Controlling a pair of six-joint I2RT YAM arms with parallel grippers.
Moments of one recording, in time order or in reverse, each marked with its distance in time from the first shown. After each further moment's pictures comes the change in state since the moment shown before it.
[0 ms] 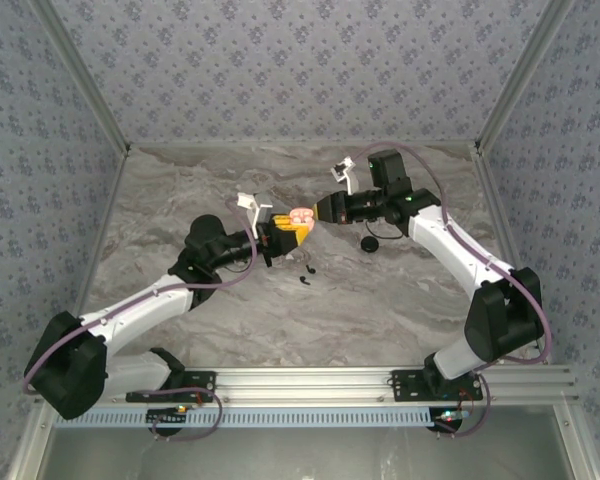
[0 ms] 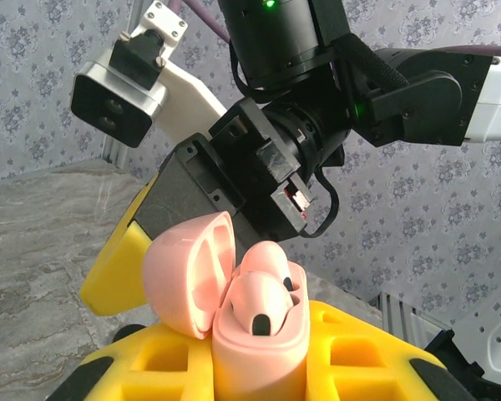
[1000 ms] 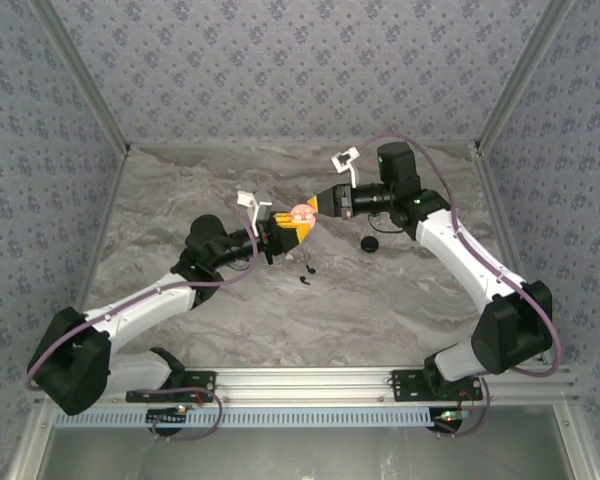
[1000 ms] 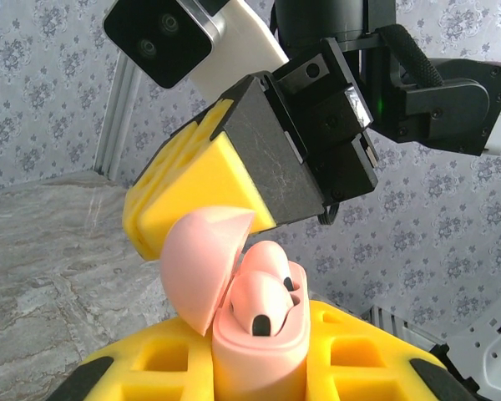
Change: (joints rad) left arm 0.000 0.026 0.000 0.071 0.003 -0.041; right arm 0.002 -0.071 0.000 0.132 -0.146 0.045
